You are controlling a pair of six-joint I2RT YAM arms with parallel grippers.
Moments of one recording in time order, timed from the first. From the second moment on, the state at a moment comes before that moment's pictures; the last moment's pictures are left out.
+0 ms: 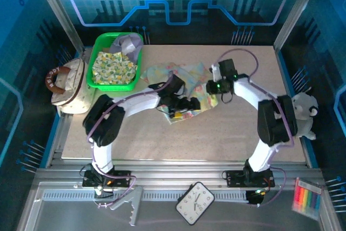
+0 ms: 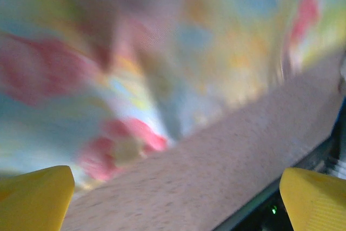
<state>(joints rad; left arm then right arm) -0.67 1.92 1.34 -0.45 0.47 -0.85 0.24 1.79 1.25 -0.45 -0.22 0.08</state>
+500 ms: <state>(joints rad) -0.49 1.62 1.27 -0.40 0.34 -0.85 0.24 1.49 1.01 -0.48 -0.16 0.39</state>
